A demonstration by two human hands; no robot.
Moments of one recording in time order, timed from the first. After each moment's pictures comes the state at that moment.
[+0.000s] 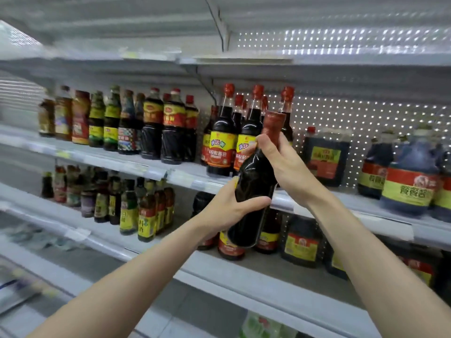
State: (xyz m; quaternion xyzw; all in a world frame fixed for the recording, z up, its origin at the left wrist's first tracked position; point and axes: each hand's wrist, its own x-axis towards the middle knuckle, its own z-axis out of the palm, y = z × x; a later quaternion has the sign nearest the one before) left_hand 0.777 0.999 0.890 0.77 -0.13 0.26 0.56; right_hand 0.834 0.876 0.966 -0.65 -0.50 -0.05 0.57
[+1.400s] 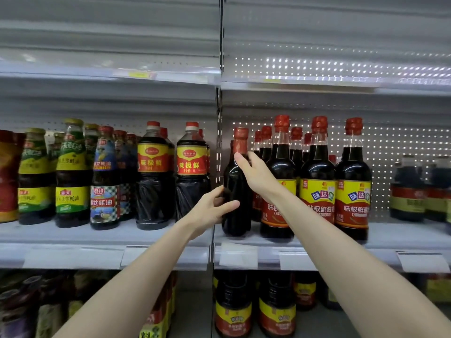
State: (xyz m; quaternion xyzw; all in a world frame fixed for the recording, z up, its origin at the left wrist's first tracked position) left_hand 0.940 1.329 0.945 0.76 -0.20 0.11 0.61; right_hand 0.958 1.188 1.015 -0.77 -0.30 -0.20 0.53
